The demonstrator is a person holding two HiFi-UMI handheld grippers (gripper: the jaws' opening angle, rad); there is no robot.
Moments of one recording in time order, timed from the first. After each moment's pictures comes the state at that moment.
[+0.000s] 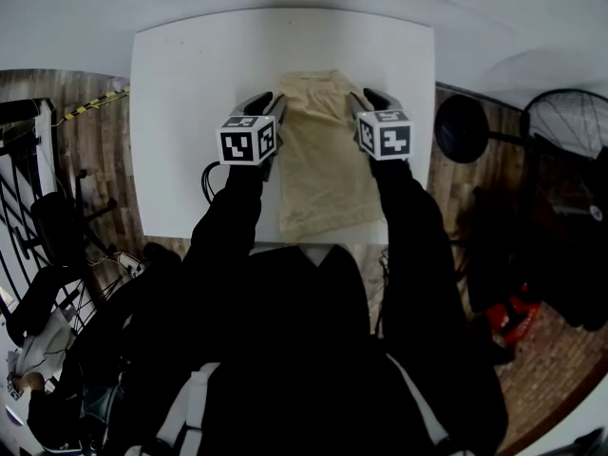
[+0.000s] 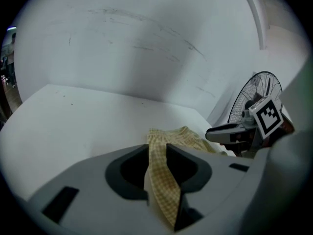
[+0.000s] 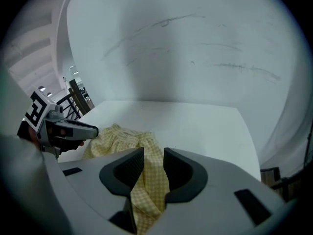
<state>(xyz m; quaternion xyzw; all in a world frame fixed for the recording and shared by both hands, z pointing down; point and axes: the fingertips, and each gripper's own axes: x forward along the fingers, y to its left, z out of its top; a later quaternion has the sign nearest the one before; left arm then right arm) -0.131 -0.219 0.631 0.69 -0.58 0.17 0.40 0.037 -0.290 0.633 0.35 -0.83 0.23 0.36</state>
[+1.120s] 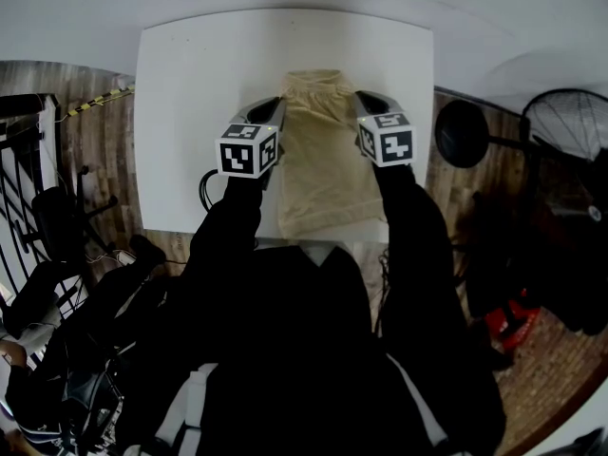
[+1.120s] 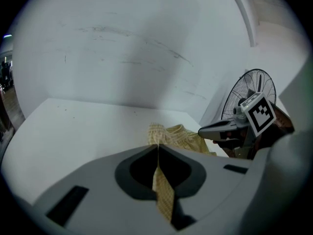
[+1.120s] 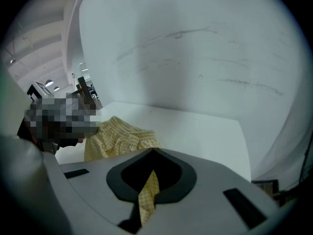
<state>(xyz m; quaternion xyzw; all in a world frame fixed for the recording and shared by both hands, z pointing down) -0.123 -0.201 0.593 0.71 -0.57 0.18 0.37 0.025 -0.277 0.604 0.32 -0.85 0.20 0.37</state>
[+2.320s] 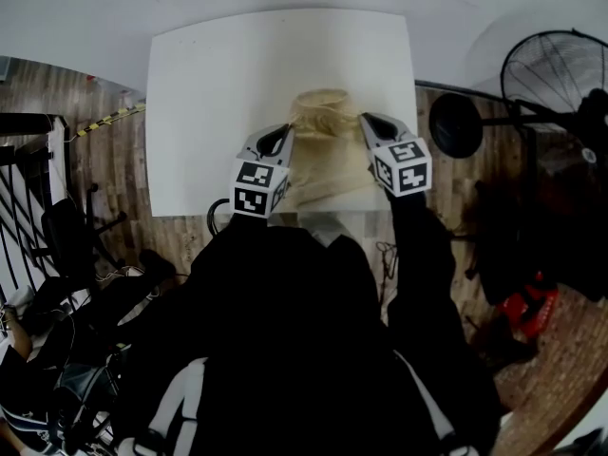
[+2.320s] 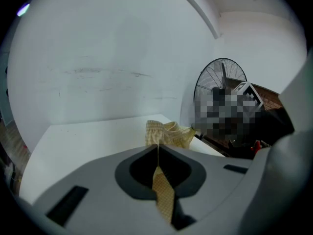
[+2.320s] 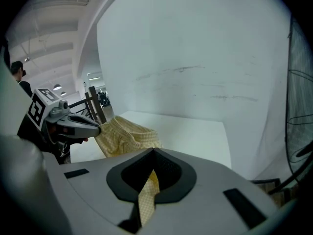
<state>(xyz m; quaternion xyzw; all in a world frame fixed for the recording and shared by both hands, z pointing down) -0.040 -0.084 0.520 0.78 -0.55 0.21 0.23 0.104 -0.156 0.541 0.32 -0.89 0.17 0.29</state>
